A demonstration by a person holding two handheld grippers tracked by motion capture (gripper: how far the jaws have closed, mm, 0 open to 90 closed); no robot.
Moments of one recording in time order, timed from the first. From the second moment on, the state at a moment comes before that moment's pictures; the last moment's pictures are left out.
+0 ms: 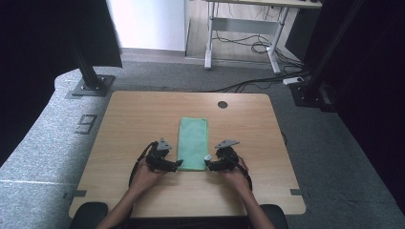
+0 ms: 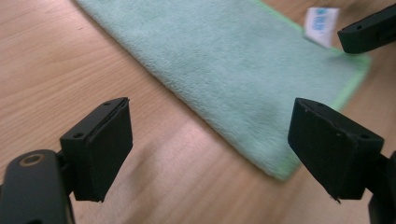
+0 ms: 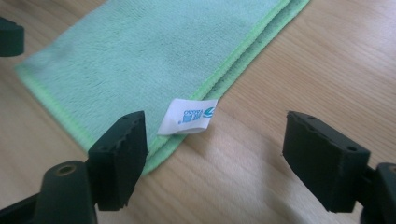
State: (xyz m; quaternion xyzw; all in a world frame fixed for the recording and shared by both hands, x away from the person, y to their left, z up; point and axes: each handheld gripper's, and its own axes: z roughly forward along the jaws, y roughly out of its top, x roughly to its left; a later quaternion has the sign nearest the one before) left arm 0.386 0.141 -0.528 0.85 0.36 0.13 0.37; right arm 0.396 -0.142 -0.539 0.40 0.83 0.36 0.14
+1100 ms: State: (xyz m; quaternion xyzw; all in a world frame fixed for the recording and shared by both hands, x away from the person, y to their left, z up) left arm 0.361 0.195 -0.546 0.85 0.40 0.14 0.32; right arm 0.365 -0.204 -0.548 0.42 0.83 0.34 0.16
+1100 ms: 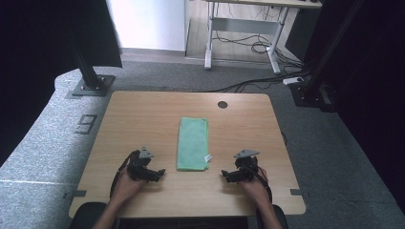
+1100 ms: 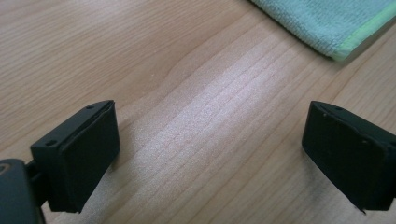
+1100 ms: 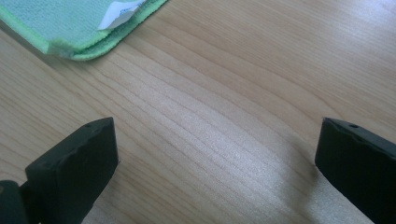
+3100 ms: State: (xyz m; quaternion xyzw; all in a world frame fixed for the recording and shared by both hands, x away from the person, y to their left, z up) left arm 0.399 0.153 -0.531 0.84 0.39 0.15 0.34; right arm 0.381 -0.170 -0.537 0.41 0.82 0.36 0.15
